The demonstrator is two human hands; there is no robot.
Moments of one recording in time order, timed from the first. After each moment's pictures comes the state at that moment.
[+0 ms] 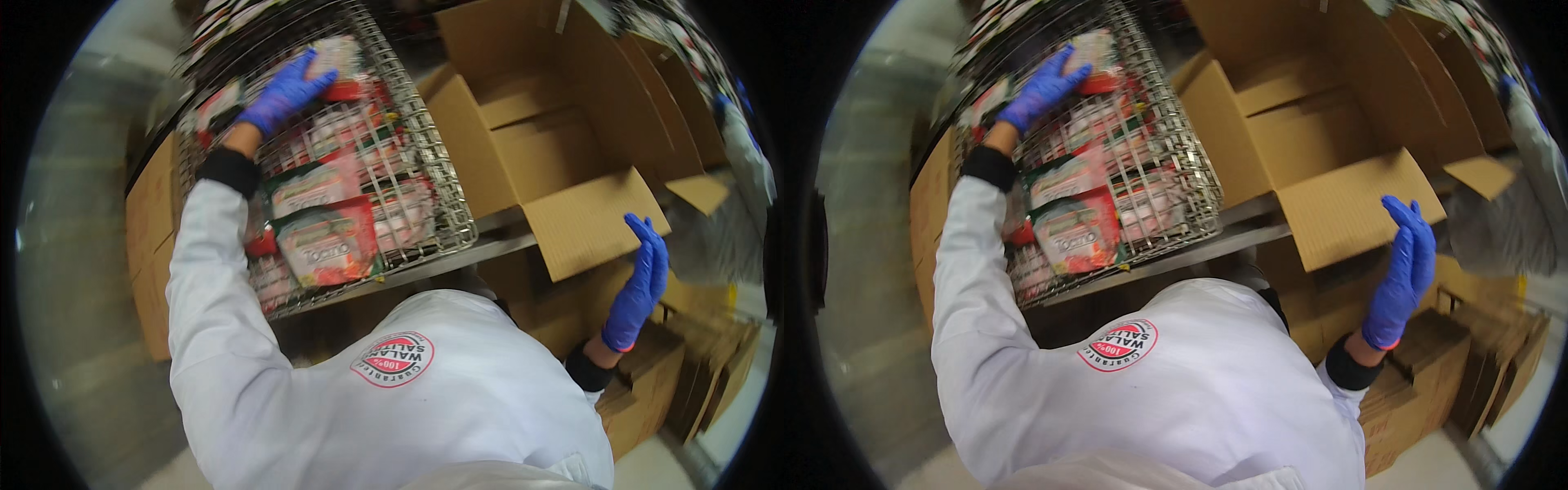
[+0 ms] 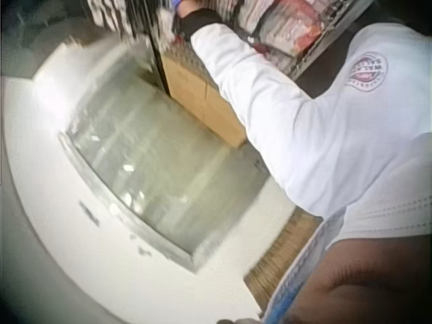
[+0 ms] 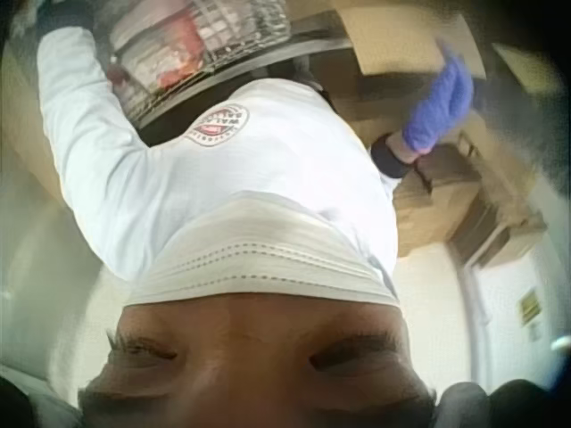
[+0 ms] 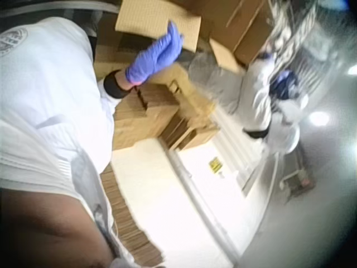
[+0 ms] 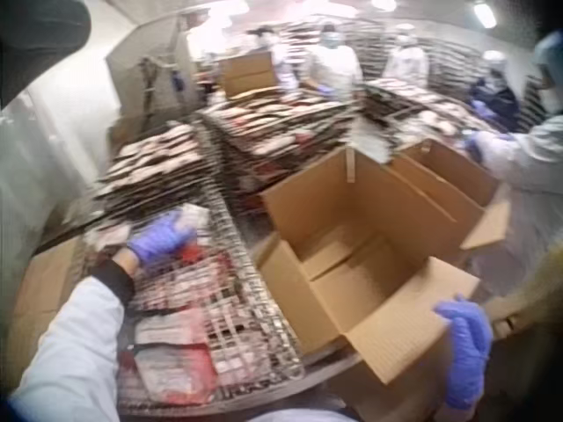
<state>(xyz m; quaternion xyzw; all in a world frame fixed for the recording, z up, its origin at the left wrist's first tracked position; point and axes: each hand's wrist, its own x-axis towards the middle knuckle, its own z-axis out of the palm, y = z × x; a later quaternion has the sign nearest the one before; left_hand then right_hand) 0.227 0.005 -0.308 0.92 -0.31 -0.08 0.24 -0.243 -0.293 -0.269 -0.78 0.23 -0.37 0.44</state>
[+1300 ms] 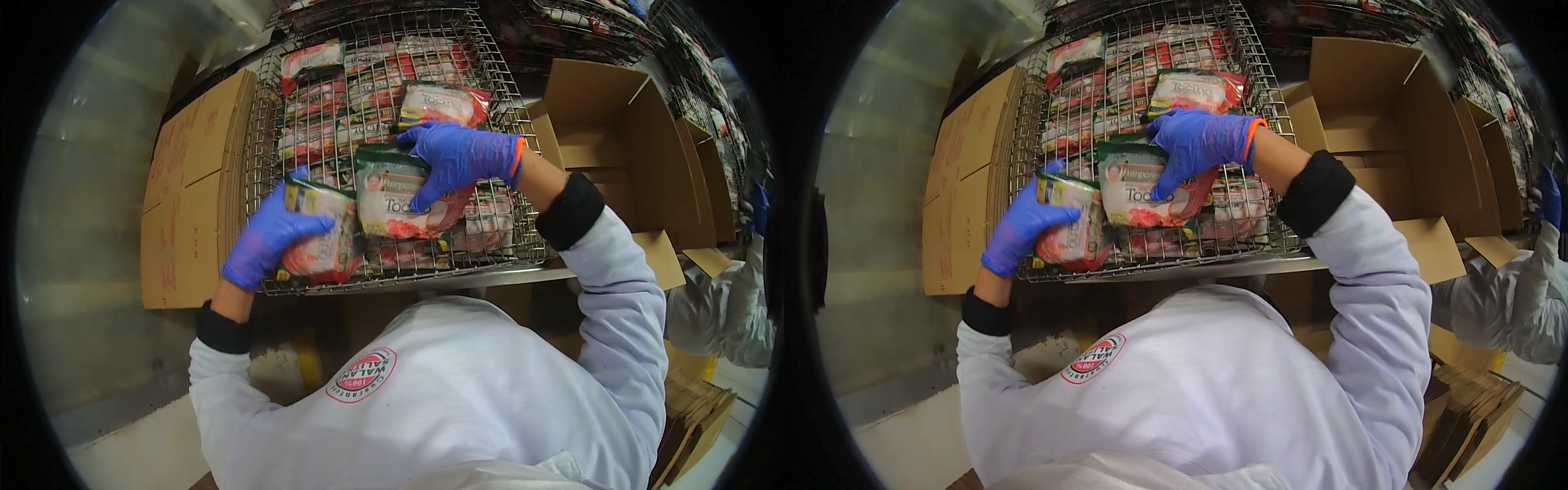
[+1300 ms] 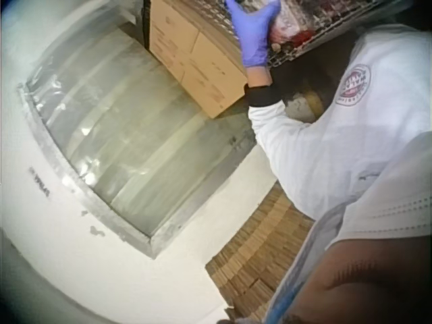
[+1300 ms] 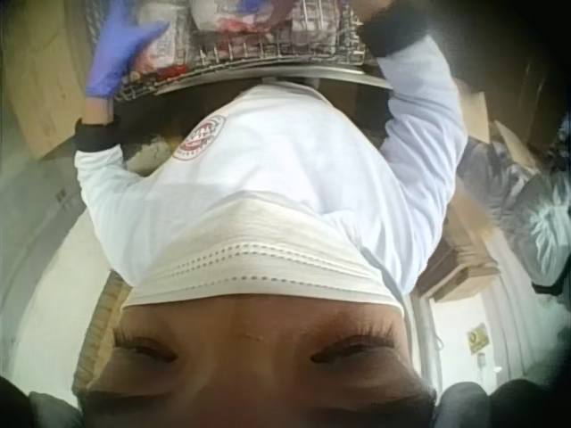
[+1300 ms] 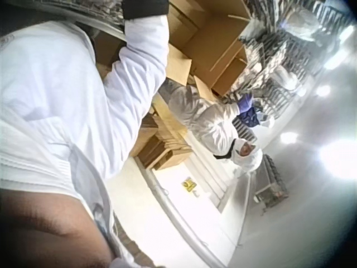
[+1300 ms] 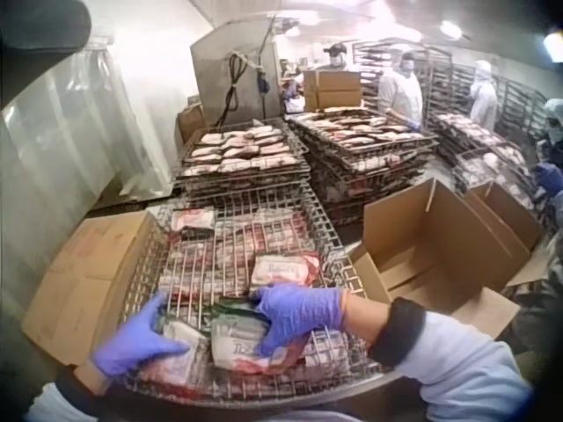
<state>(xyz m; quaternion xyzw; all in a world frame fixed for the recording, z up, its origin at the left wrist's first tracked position) 0.008 0.223 -0.252 0.78 -0.04 -0.23 0.58 0.060 -0.085 -0.264 -0.88 -0.27 0.27 0.28</state>
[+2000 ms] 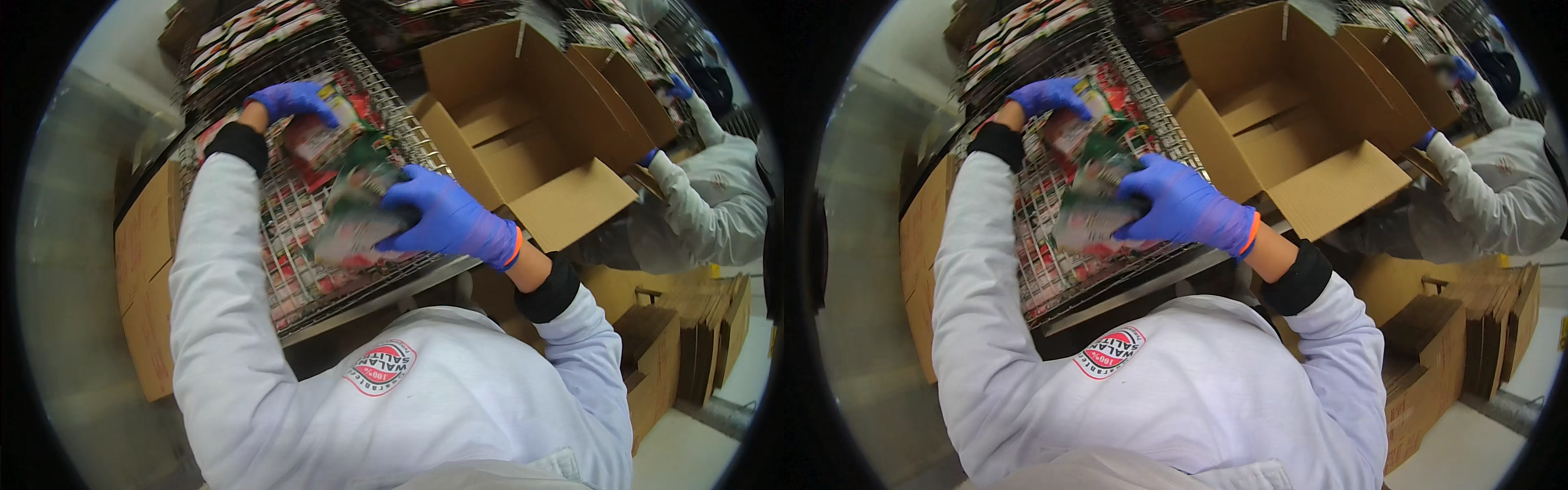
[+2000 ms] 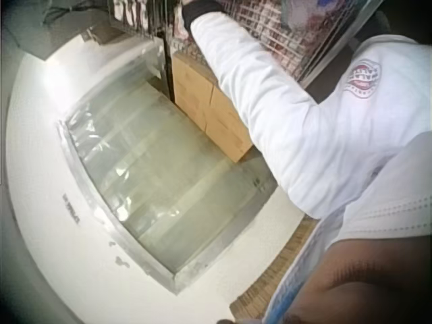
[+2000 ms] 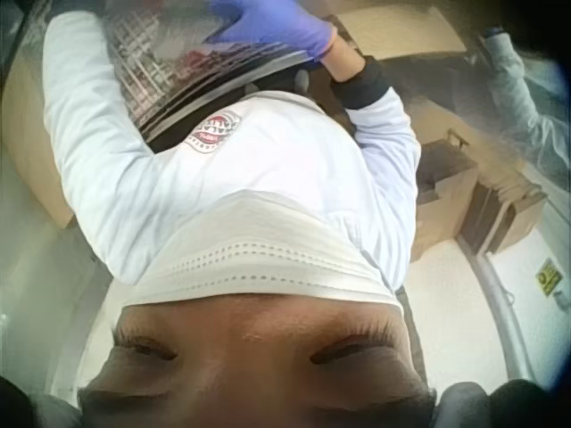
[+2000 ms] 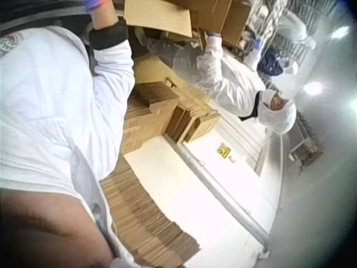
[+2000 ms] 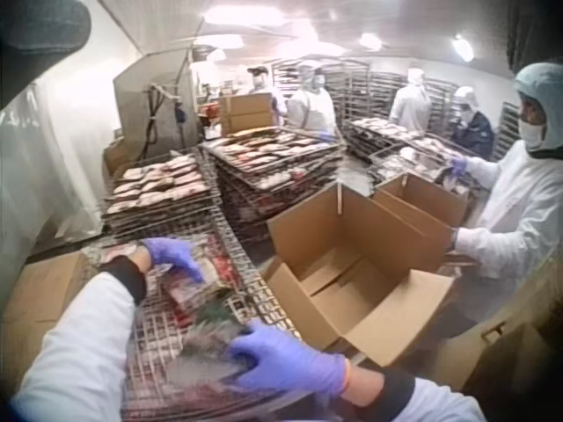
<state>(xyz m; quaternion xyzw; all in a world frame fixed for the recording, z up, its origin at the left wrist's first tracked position) 0.244 -0.002 -0.245 0.77 -0.53 -0.29 0.18 -0.088 -0.143 -0.250 -0.91 -0.14 -0.07 0.37</state>
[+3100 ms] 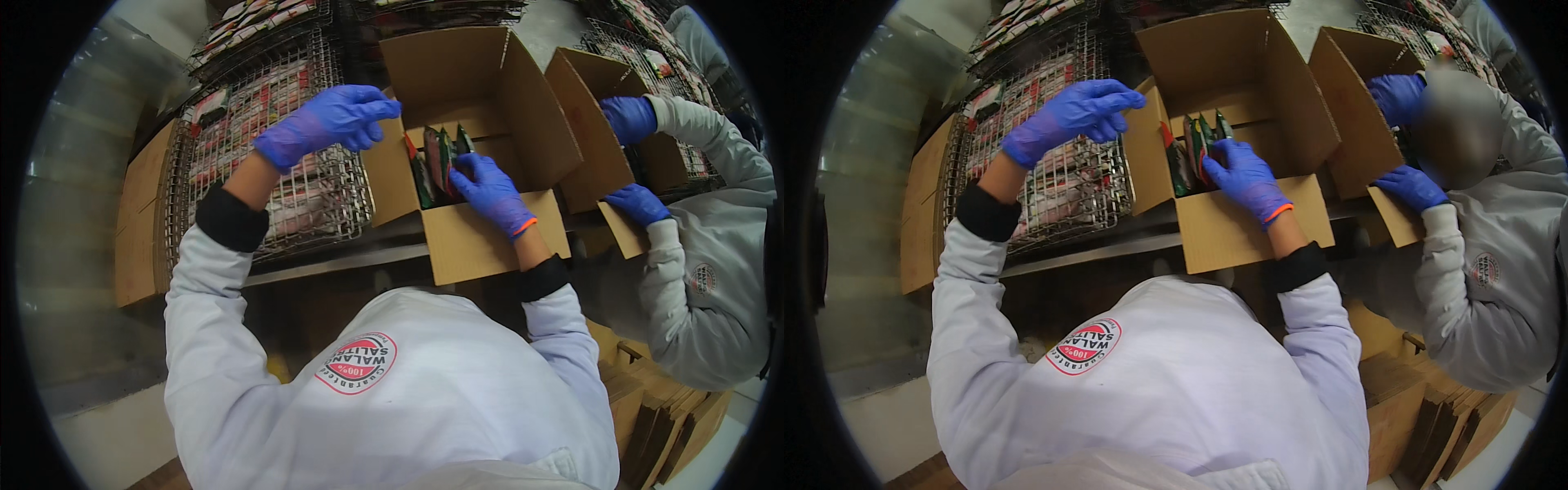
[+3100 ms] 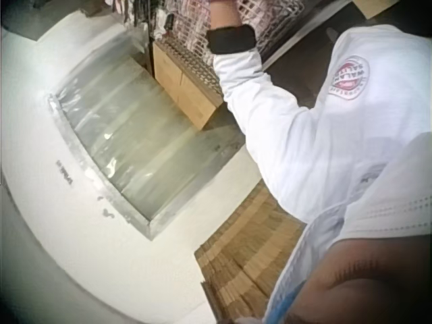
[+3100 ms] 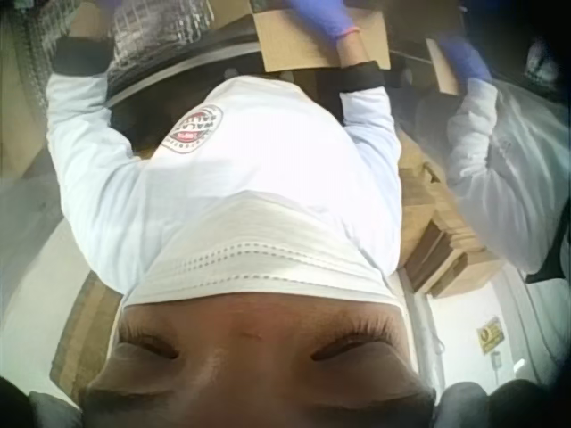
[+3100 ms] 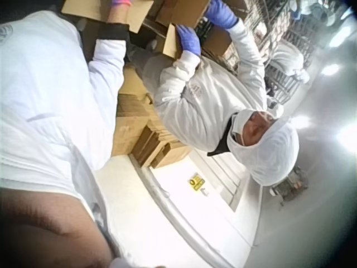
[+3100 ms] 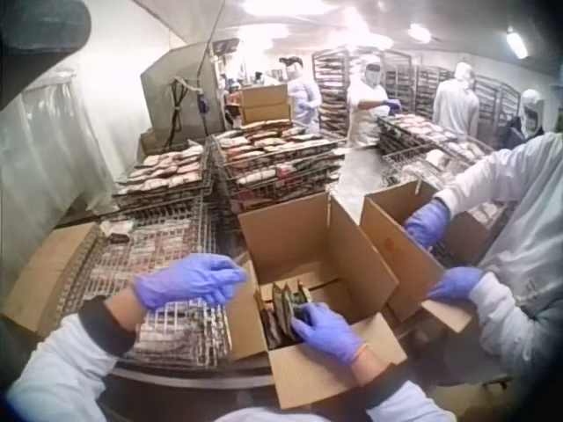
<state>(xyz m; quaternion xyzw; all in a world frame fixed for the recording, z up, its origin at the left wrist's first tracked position) 0.022 -0.165 -0.206 0.80 -0.20 -0.37 0.43 -0.125 -0.403 -0.378 -0.91 0.03 -0.05 0.40</state>
